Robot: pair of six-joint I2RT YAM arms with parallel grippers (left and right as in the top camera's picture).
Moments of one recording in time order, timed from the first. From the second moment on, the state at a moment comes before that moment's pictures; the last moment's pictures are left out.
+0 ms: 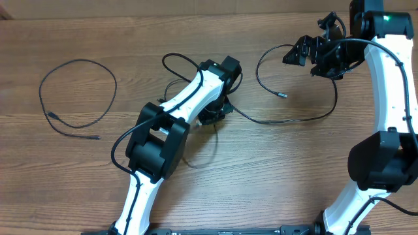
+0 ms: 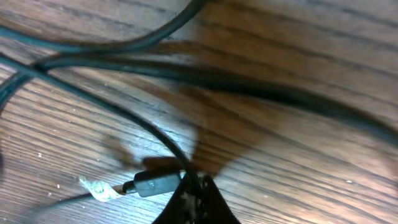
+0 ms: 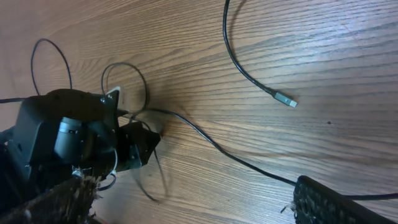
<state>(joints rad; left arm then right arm) -0.56 2.29 1.80 -1.16 -0.01 -0.94 -0.10 1.98 2.01 -1.40 -0.56 0.05</state>
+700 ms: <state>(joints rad) -0.46 1.44 2.03 -1.10 -0.04 -0.29 -0.04 1.98 2.01 -1.37 -0.56 0.05</state>
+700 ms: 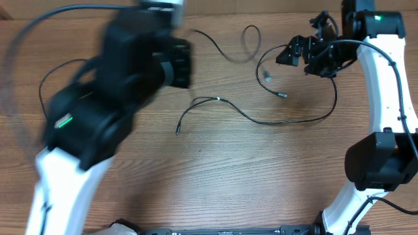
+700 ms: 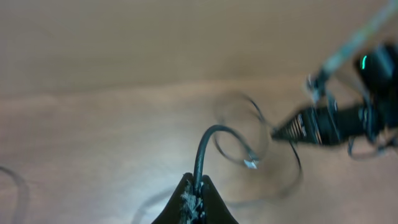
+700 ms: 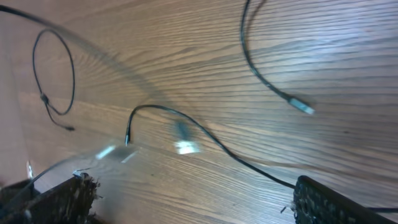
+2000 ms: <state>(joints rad) 0.46 1.83 2.01 -1.00 -0.07 -0.29 0.03 1.98 2.01 -1.39 -0.54 0.04</state>
